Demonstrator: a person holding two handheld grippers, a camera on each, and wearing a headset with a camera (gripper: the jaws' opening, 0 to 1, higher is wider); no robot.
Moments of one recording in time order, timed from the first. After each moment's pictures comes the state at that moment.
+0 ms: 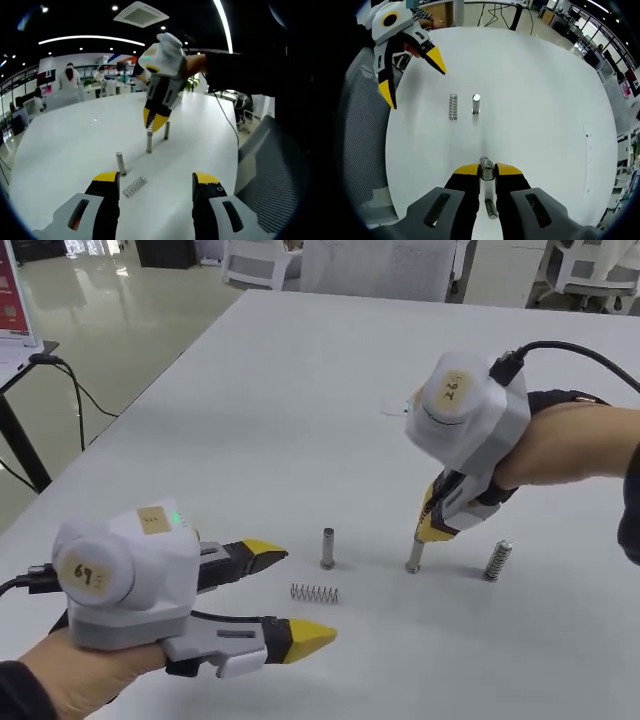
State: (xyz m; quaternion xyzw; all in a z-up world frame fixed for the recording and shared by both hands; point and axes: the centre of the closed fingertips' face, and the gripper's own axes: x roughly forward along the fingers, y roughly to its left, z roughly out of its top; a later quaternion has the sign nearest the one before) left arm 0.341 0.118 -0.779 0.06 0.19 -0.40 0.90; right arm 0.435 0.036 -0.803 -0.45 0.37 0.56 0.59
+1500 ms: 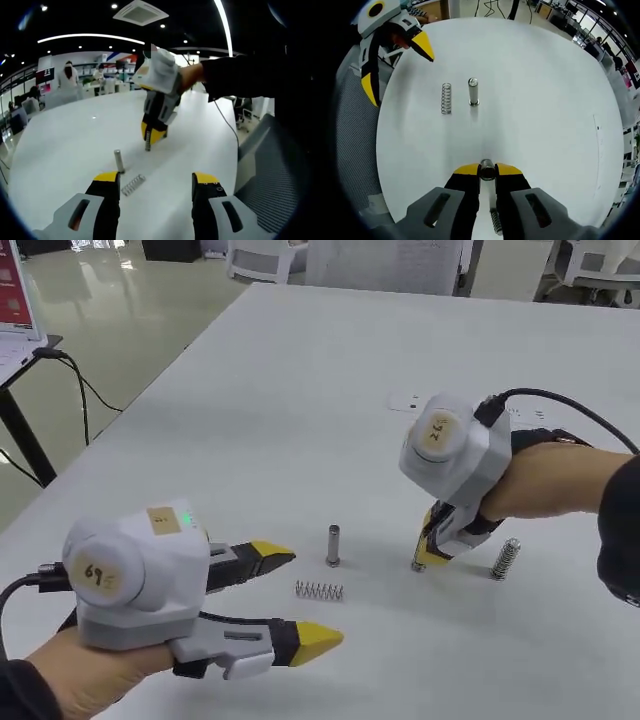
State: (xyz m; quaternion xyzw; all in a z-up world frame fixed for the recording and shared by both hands) left arm 0.341 0.118 -0.785 0.06 0.20 -0.40 0.89; right arm 0.438 0.036 -0.844 -0.44 0.39 0.55 0.59
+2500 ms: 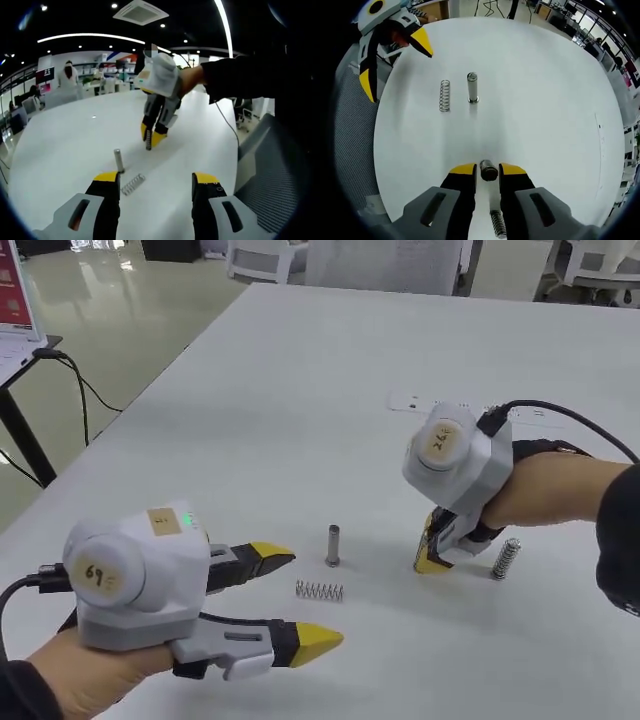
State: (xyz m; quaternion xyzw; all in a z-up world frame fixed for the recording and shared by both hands) left arm 0.341 0.117 -0.787 0.06 0.20 -0.40 0.89; right arm 0.440 0.034 -0.851 -0.43 0.39 0.55 0.60
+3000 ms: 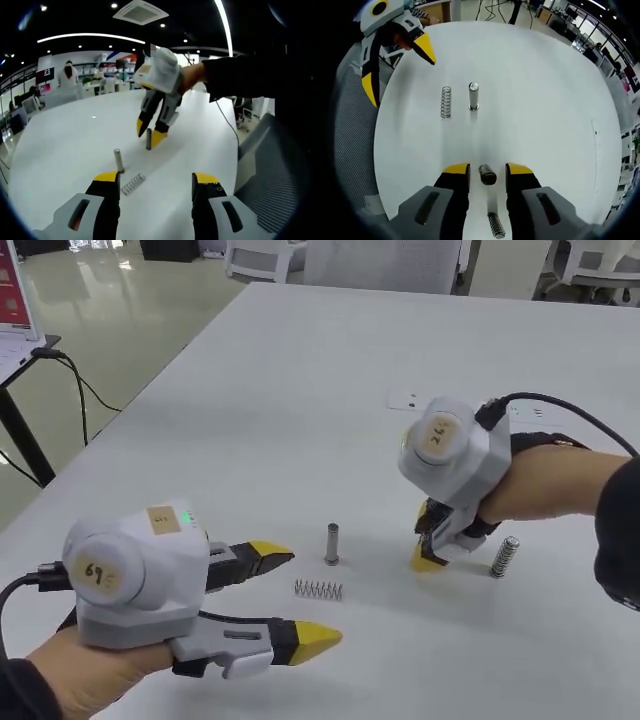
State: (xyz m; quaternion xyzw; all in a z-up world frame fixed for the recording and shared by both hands) left arm 0.341 0.117 -0.787 0.06 0.20 -0.40 0.89; right arm 0.441 0.043 -0.841 -0.44 0.37 0.56 0.60
